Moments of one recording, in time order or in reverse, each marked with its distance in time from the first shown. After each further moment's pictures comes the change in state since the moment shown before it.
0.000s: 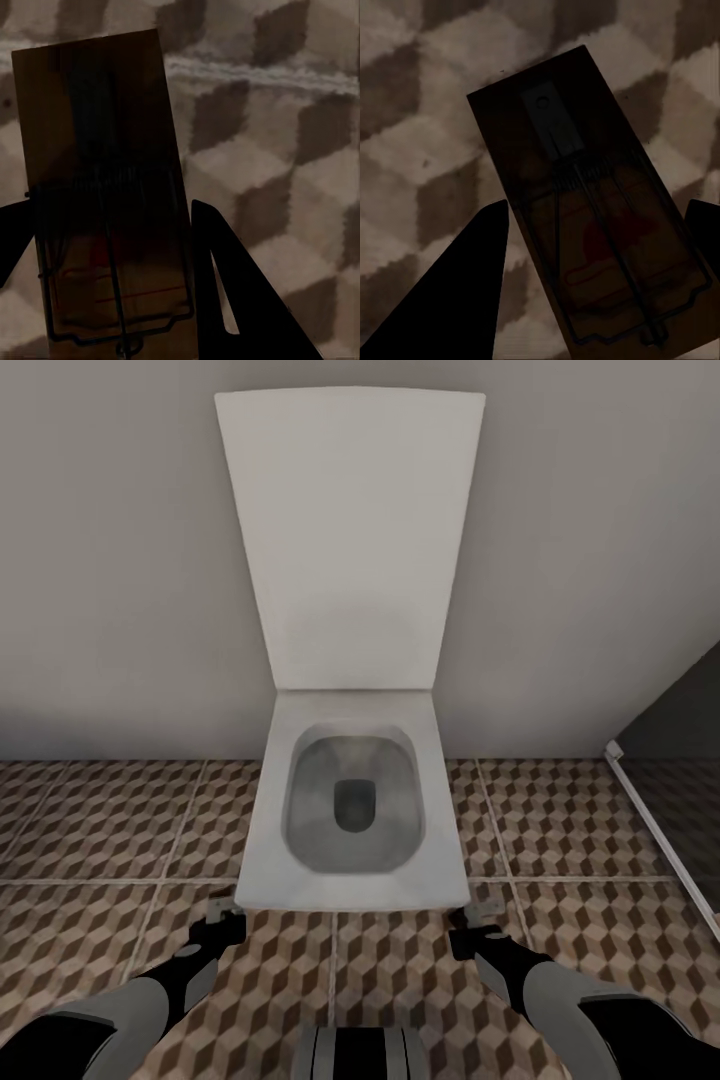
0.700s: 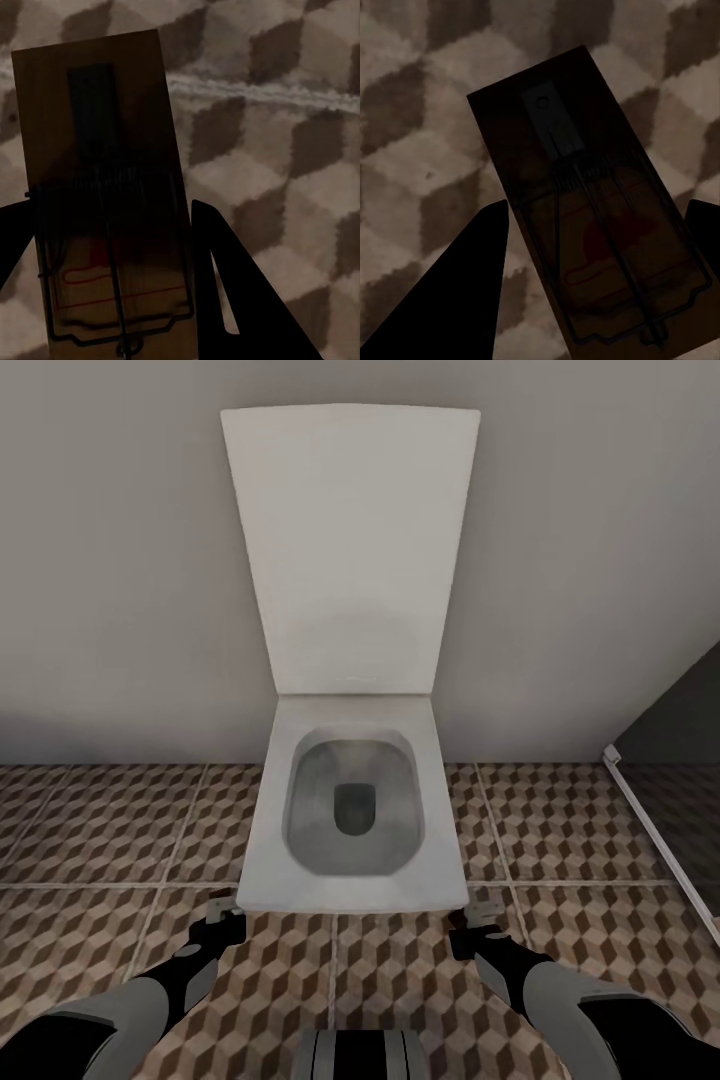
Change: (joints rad) left arm 0.000 0.000 0.000 0.000 0.000 0.000 0.000; right arm 0.000 0.000 0.000 0.000 0.000 0.000 0.000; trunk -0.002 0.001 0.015
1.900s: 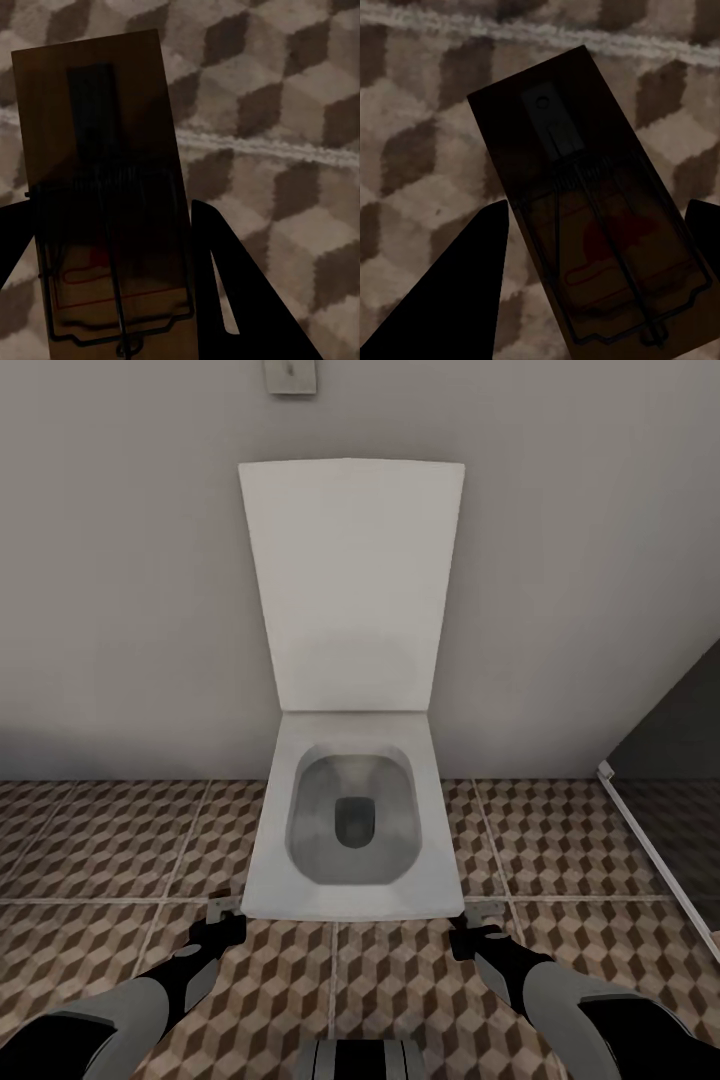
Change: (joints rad) left arm 0.000 0.000 0.000 0.000 0.001 0.002 0.001; right arm 0.000 0.000 0.000 0.000 0.000 0.001 0.000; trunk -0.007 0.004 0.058
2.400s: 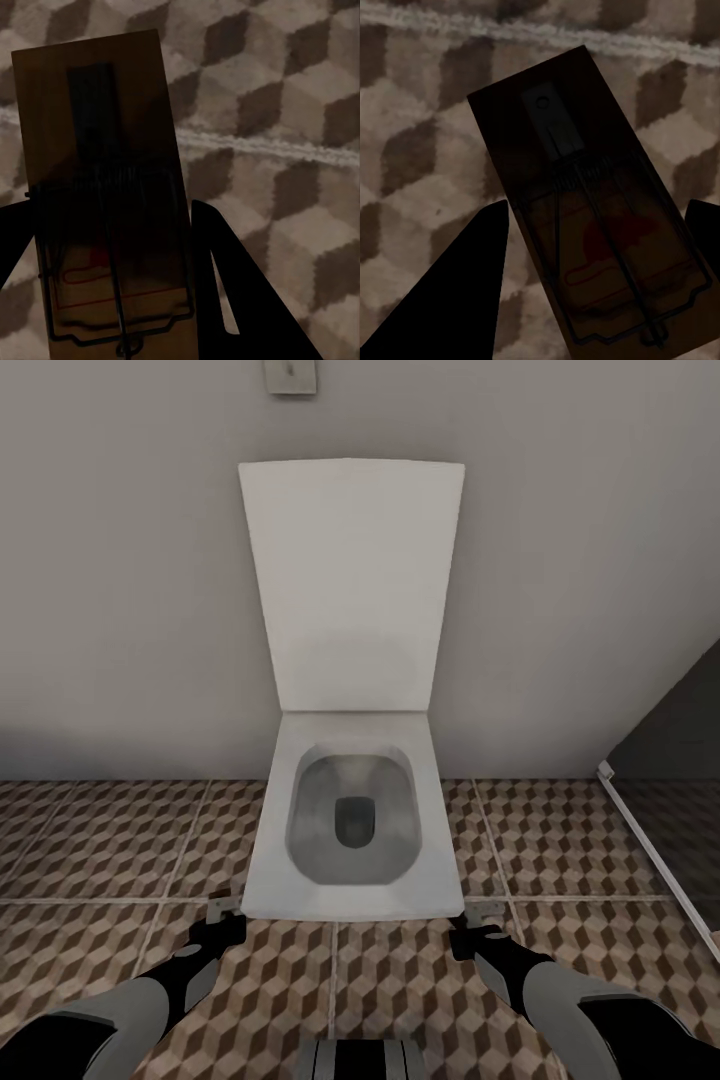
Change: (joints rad) left arm 0.000 0.000 0.000 0.000 0.000 0.002 0.000; right arm 0.000 0.000 0.000 0.000 0.000 0.000 0.000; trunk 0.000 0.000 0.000
